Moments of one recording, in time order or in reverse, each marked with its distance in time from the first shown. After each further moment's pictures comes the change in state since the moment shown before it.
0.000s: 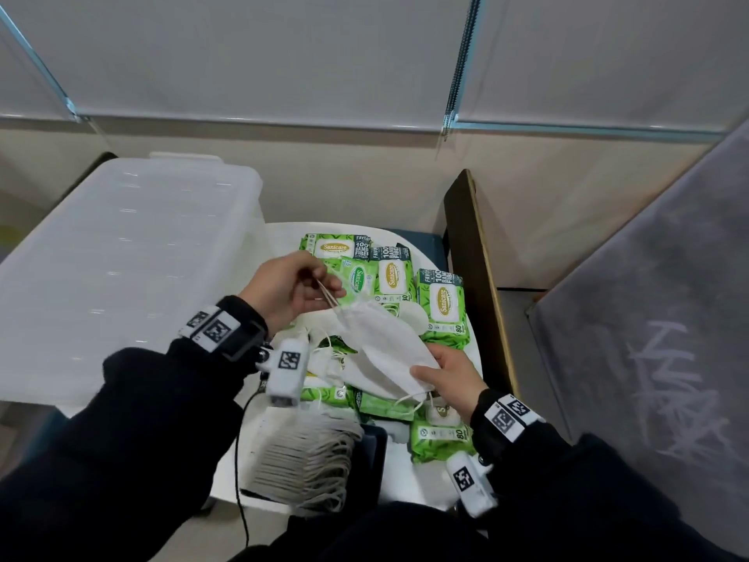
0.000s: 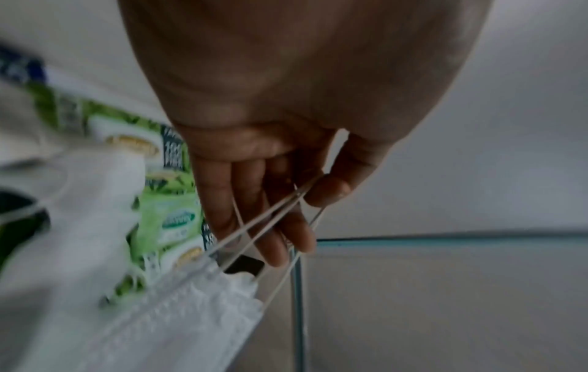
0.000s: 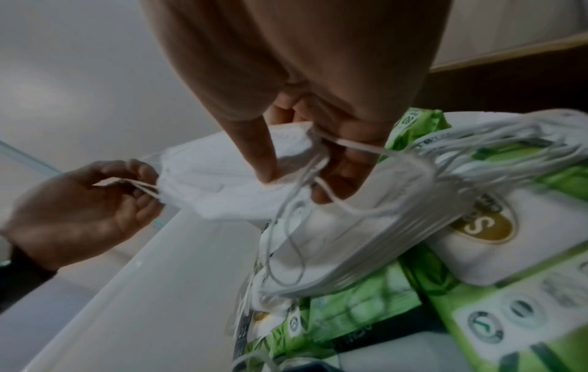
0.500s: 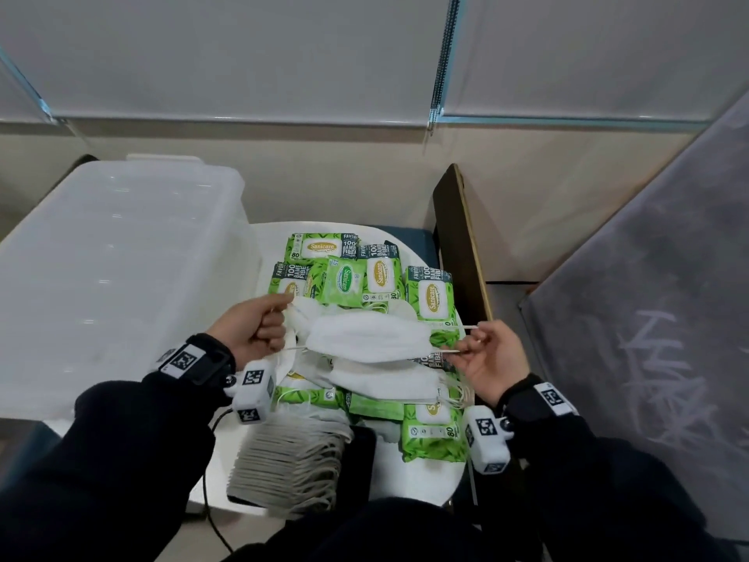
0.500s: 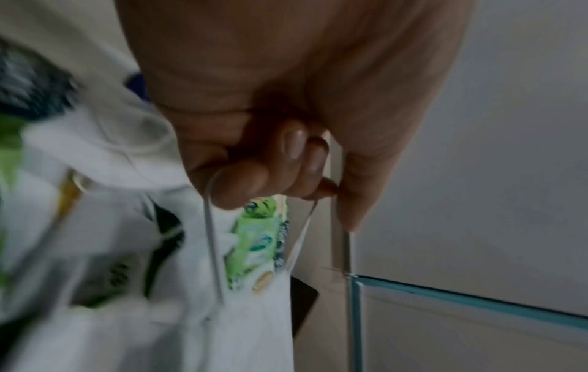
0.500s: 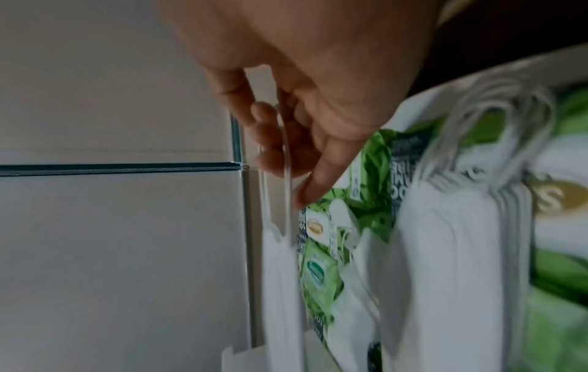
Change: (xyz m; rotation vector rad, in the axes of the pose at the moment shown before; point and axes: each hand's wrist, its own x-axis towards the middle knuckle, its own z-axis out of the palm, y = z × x) left_hand 0.015 -0.053 -0.052 -0.139 0.092 -0.270; right_hand 0.008 -0.009 -0.065 1.005 0.234 0.221
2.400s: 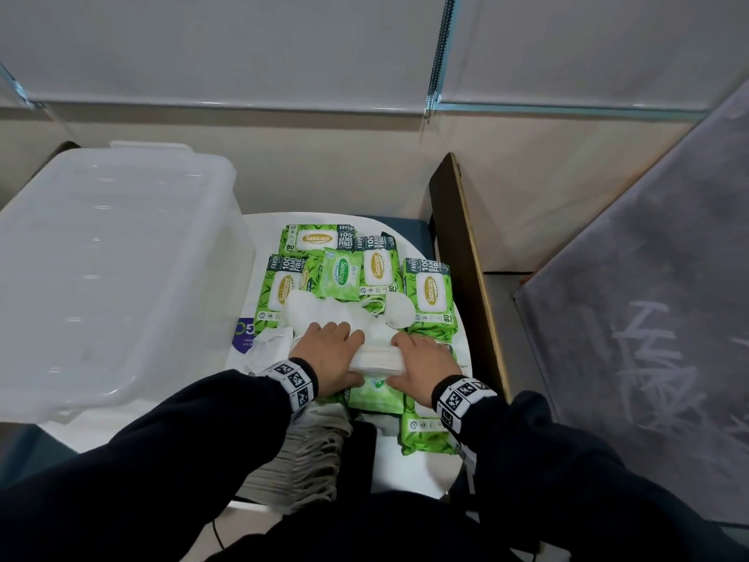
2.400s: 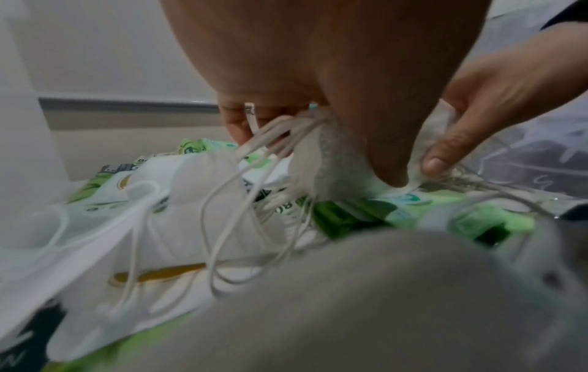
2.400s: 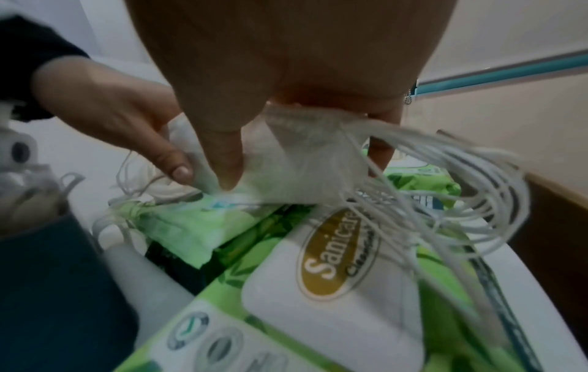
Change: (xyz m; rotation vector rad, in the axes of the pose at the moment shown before) left_hand 0.057 -0.095 0.049 2.144 -0.079 0.774; right_hand 0.036 0.078 0.016 -2.188 -0.209 -0.552
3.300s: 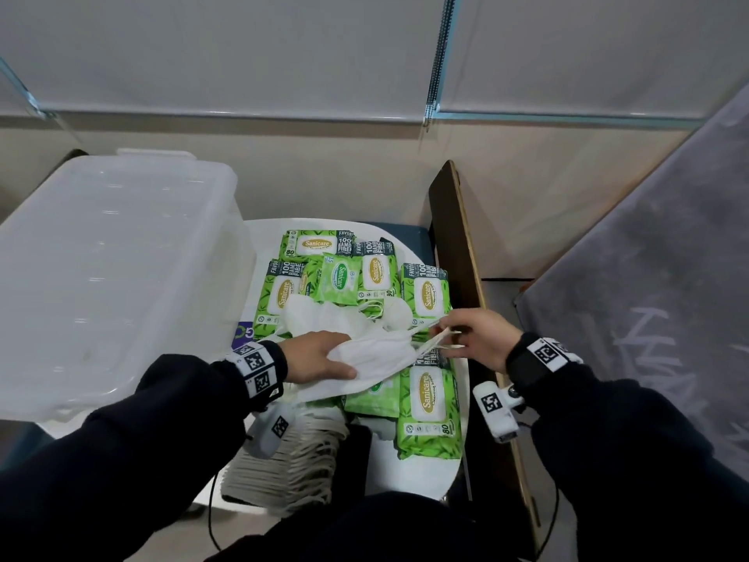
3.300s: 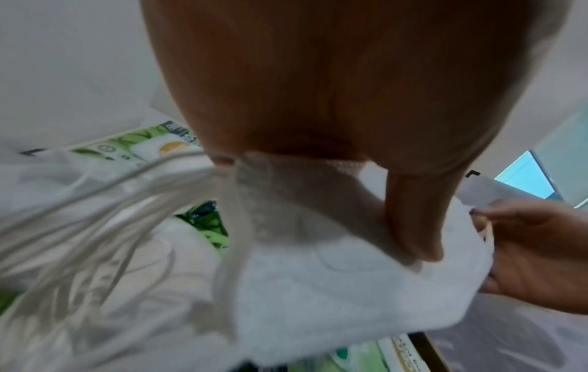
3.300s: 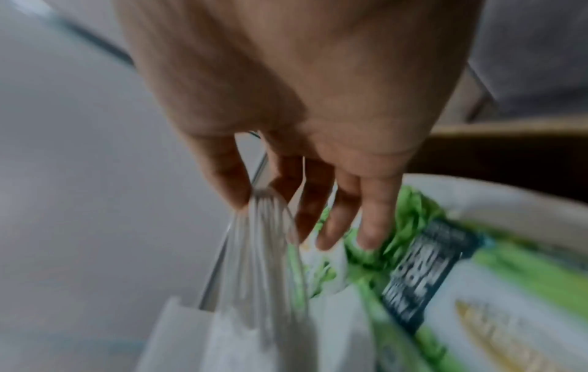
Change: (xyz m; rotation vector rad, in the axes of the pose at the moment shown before) left_hand -0.018 -0.023 -0.045 -0.840 -0.290 -0.054; right_hand -0.009 0.058 -0.095 1.432 -0.164 0.418
